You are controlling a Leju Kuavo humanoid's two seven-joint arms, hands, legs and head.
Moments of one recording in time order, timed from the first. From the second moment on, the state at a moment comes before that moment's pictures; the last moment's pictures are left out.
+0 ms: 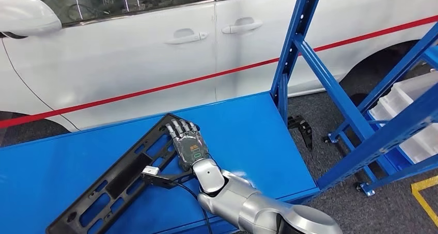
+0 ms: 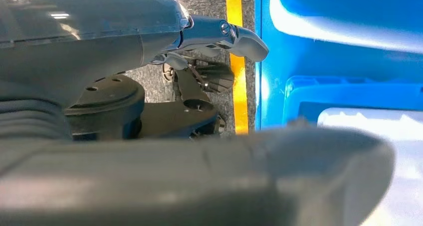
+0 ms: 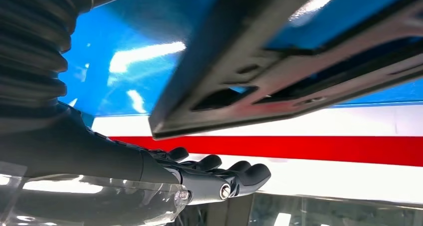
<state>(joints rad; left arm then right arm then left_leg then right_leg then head) -0.10 -0.18 0.48 -0.19 -0.12 0.09 -0.31 -0.80 0.36 1.35 -0.37 0.84 -0.53 0.31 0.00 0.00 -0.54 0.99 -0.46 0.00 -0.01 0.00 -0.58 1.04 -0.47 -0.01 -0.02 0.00</state>
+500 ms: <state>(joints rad) -0.10 -0.18 0.49 -0.19 -0.11 0.09 -0.30 -0.78 0.37 1.40 -0.43 0.84 -0.54 0.28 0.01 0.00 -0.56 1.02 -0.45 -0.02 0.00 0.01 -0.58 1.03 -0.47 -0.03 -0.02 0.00</state>
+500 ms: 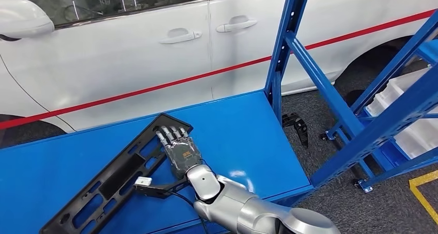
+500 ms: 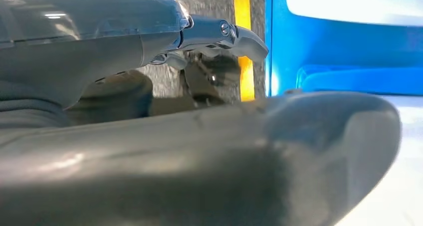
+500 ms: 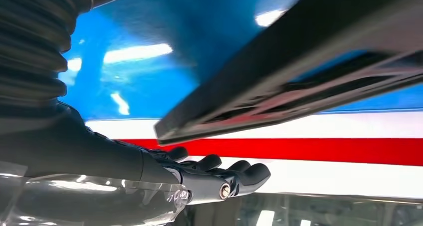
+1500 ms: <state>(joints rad) -0.10 -0.18 0.49 -0.19 -0.16 0.09 -0.28 -0.74 0.37 1.46 -0.48 0.94 -0.58 0.22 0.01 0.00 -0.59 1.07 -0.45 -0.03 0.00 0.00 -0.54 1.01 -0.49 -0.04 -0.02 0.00</state>
